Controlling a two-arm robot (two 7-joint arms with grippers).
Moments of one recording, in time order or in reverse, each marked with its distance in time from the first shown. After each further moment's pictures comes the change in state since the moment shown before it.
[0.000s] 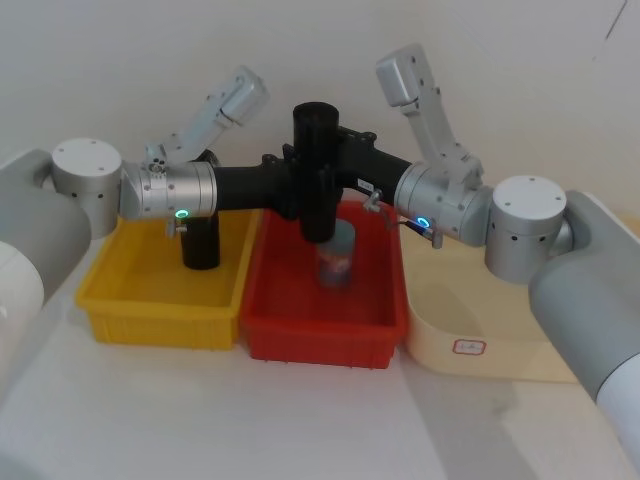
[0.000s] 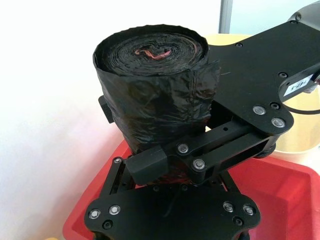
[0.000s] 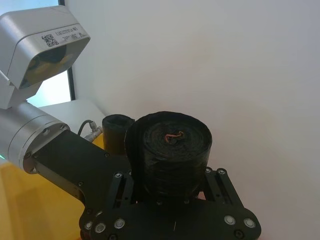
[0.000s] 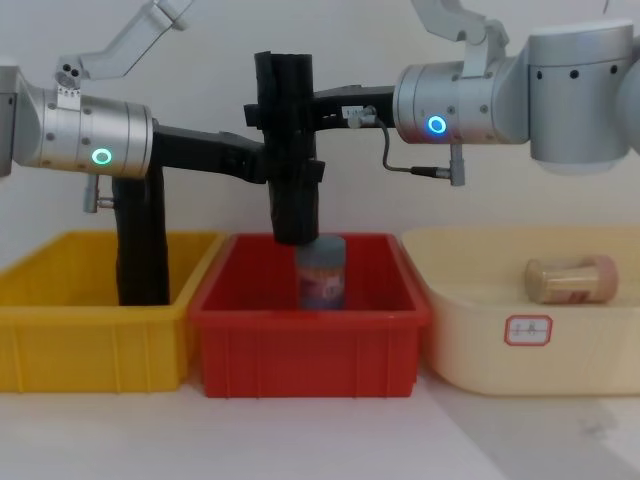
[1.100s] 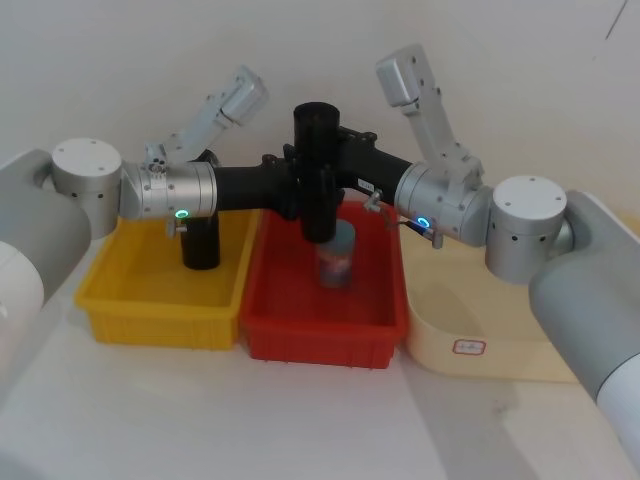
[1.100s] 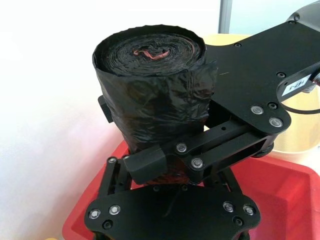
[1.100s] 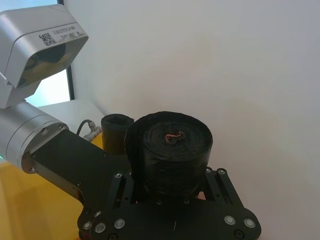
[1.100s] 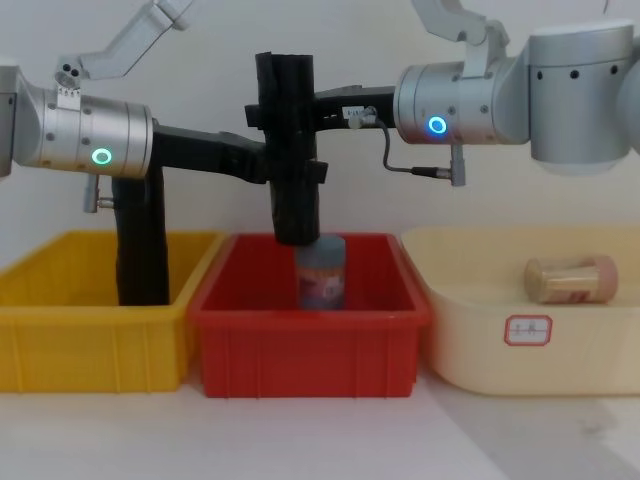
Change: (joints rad) left arm 0.000 0.000 0.000 0.000 0.000 0.000 0.000; right arm 0.000 0.000 0.000 0.000 0.000 0.000 0.000
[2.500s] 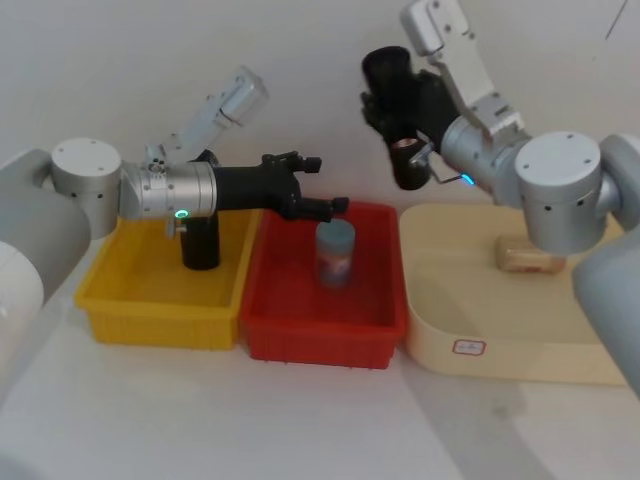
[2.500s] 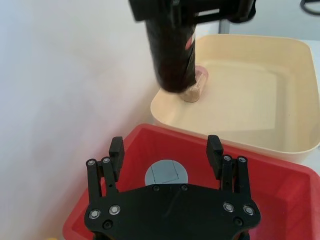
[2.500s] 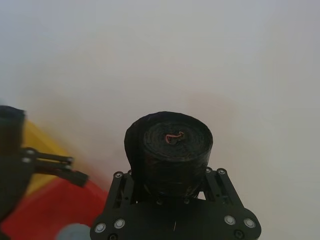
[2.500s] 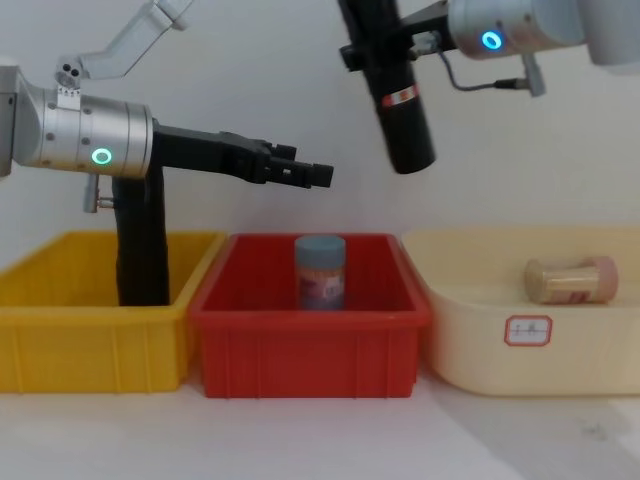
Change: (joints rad) left arm 0.000 0.000 0.000 0.000 0.000 0.000 0.001; right arm -0.091 0.125 -0.017 -0.434 -0.236 0.325 -0.377
